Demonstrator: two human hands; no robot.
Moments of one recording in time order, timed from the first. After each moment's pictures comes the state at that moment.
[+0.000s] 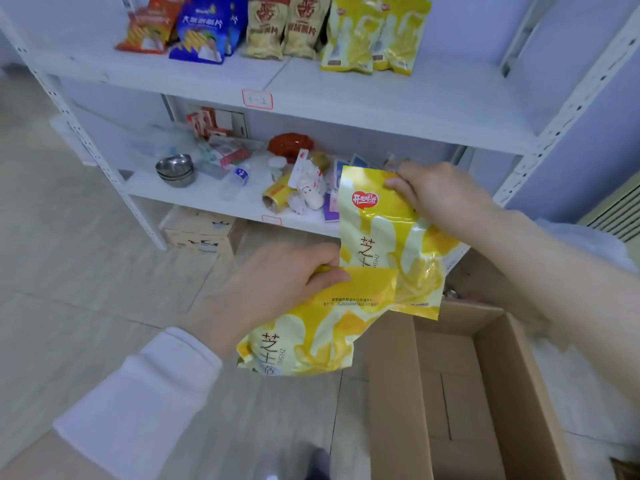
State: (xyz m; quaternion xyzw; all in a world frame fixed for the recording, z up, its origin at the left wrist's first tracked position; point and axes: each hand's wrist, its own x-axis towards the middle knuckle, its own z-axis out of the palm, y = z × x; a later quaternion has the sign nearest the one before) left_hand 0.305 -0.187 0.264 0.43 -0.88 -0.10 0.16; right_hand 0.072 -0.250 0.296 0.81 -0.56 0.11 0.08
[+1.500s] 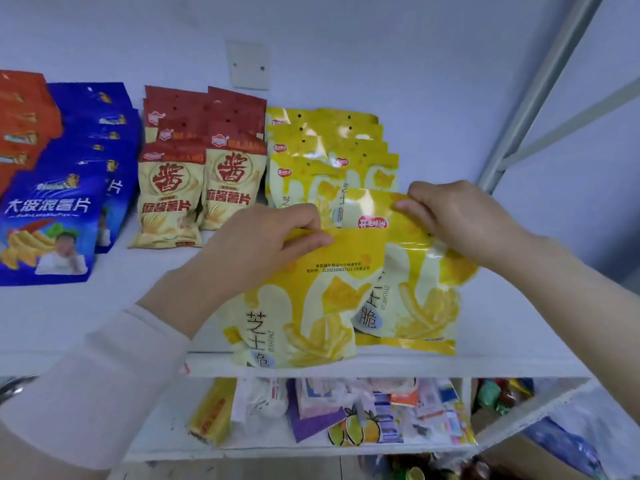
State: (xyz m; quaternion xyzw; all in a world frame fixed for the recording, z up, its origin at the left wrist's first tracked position) left_hand 0.237 -0.773 0.369 0.26 -0.90 -0.11 0.33; right_hand -0.018 -0.721 0.395 0.76 -0.59 0.20 0.18
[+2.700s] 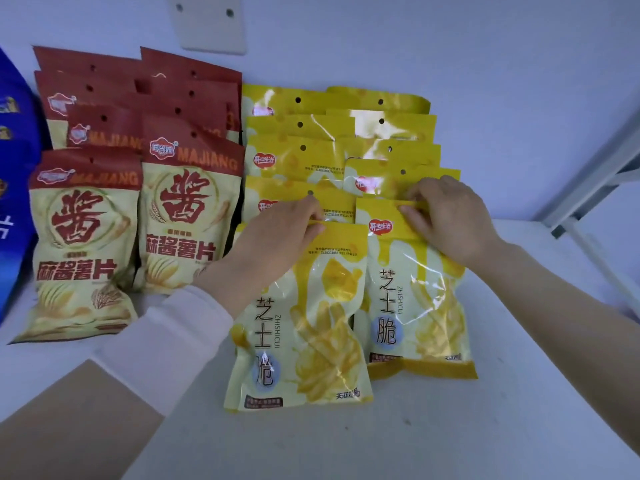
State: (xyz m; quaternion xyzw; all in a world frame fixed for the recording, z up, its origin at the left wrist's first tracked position) left_hand 0.120 -1.028 0.299 0.41 -0.88 -0.05 0.22; right_hand -0.133 -0.988 0.299 0.74 -0.58 0.24 0.25
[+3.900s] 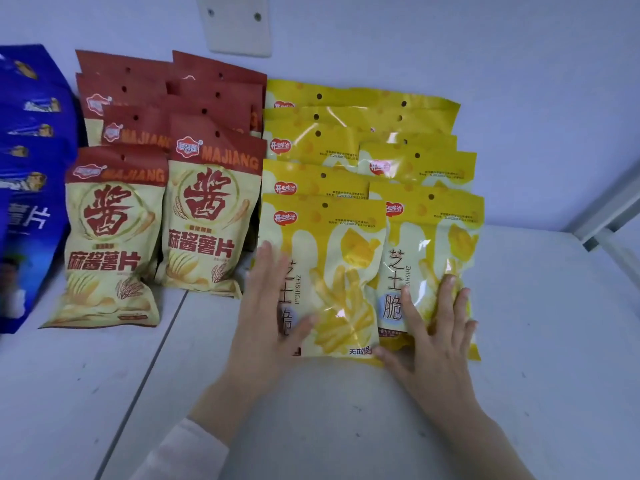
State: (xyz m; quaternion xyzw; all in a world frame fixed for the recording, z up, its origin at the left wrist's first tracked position) left_hand 0.163 -0.955 0.208 0.40 -0.79 -0.21 0.42; right_hand -0.057 -0.875 0.188 0.64 -0.74 0.21 0.07
